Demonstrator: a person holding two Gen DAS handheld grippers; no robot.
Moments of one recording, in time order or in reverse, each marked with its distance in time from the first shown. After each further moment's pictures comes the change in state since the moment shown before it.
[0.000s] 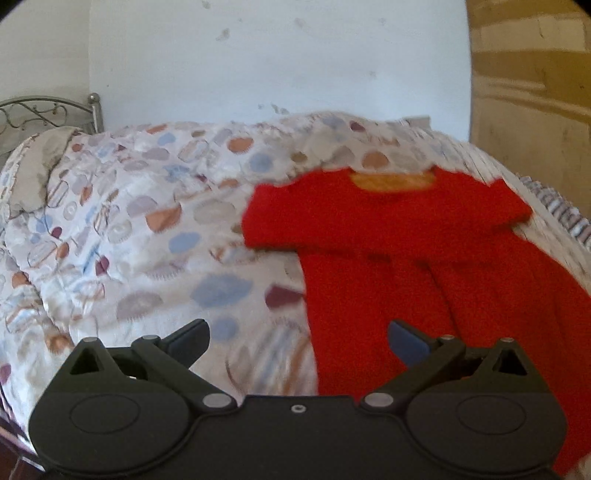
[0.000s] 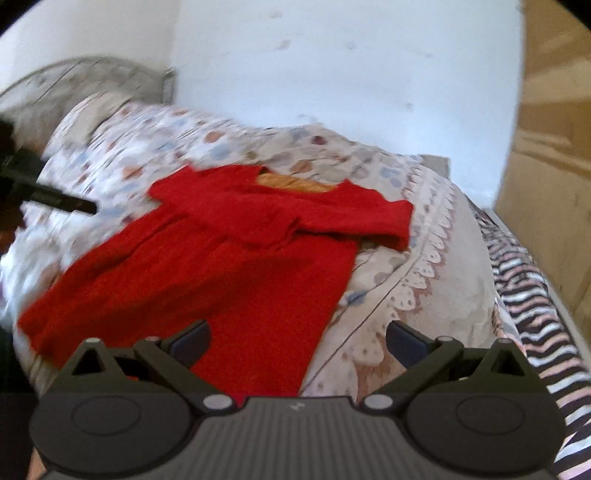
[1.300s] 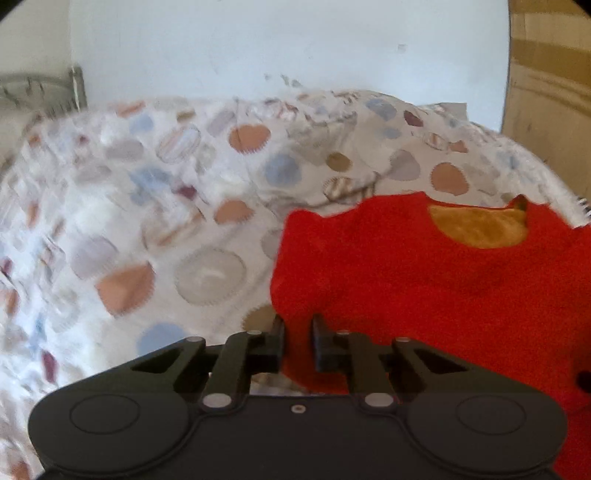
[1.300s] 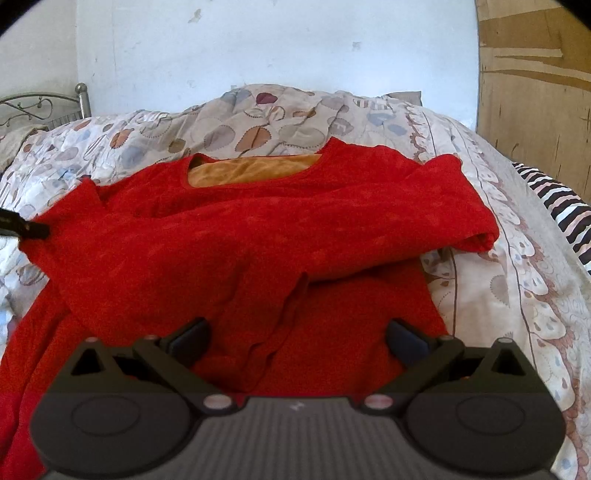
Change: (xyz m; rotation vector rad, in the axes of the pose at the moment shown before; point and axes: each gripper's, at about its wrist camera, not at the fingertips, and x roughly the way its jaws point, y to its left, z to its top) left arm 0.198 0.058 0.132 -0.018 0.095 0.013; right arm 0.243 -0.014 0.084 0.353 0.094 -0.117
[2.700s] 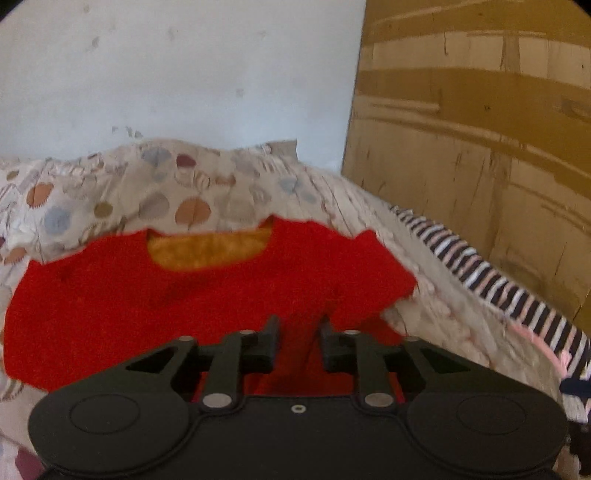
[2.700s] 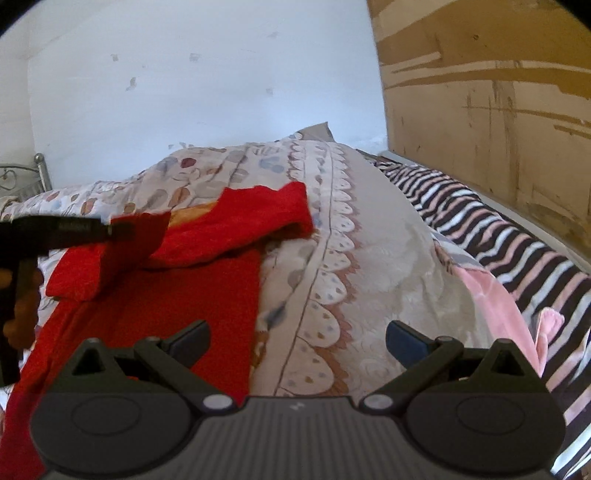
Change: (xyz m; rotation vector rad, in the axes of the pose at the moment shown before) left arm -0.065 -0.191 -0.047 0.079 -0.168 -0.465; right arm -0.165 -0.088 -0.070 0.212 -0.130 -0.124
